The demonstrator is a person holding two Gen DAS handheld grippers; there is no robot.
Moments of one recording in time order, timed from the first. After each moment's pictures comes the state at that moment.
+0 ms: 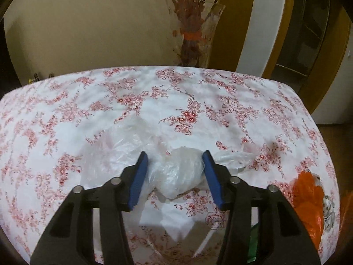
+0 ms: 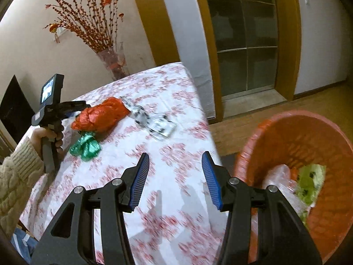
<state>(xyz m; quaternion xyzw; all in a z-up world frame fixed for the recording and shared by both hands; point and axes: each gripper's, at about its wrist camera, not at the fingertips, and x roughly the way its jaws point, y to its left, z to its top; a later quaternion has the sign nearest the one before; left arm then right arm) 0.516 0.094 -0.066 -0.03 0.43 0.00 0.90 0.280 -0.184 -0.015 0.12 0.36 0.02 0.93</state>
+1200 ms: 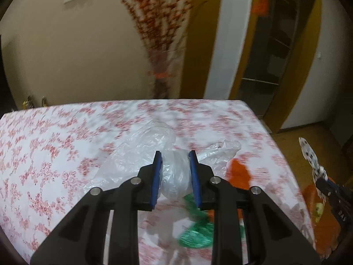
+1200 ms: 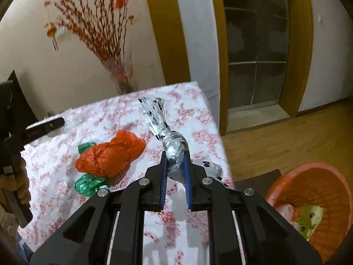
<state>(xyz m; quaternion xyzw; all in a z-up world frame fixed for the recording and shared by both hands) 0.421 0.062 0.029 -0.01 0.35 -0.07 0.93 0.329 -0.166 0.030 0.09 0.33 0.01 0.94</state>
